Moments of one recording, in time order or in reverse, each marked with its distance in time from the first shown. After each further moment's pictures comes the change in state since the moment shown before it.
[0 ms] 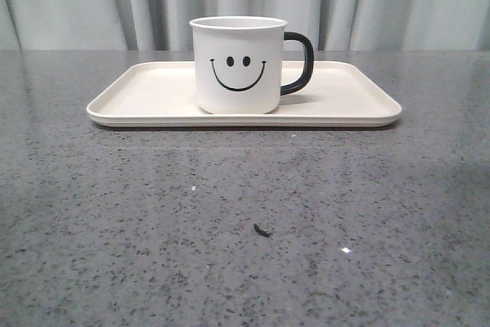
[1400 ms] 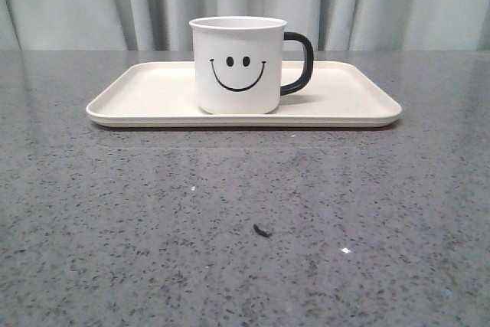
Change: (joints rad) left arm 0.000 -0.231 0.119 0.000 0.000 0.003; right arm 0.000 -0.481 0.303 0.008 -0.086 0.002
